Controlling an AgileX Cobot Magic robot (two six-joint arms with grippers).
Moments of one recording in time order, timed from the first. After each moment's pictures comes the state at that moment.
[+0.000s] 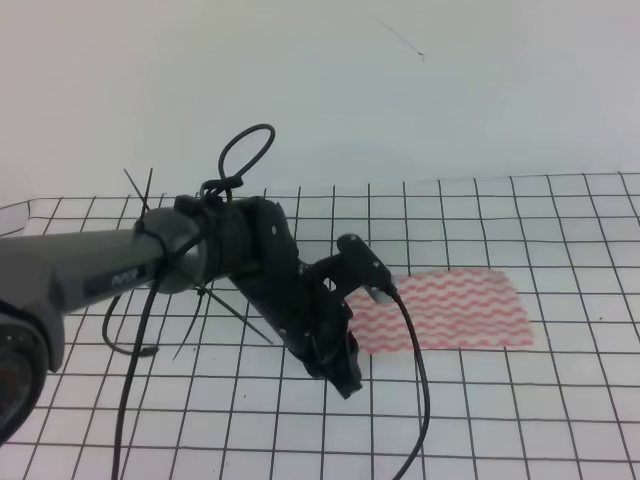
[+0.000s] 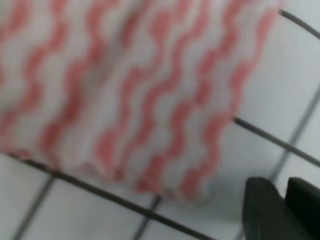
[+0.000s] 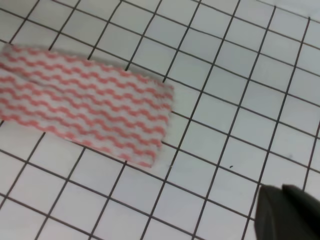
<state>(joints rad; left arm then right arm) -0.60 2.05 -1.41 -0.51 0.70 0.84 0.17 1.18 -0.90 0.08 0.57 -0.26</state>
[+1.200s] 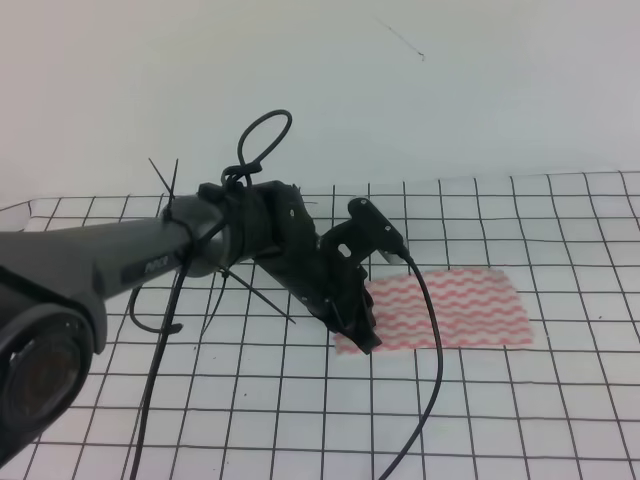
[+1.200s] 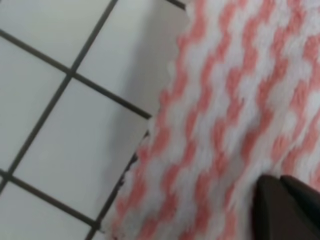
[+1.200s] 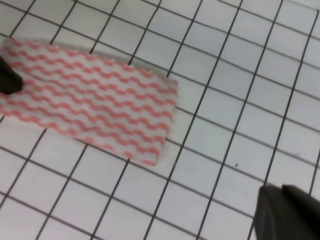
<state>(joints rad) -0.60 2.15 -1.55 -0.50 0.63 0.83 0.17 1.22 -0.90 0.12 0.54 -0.30</state>
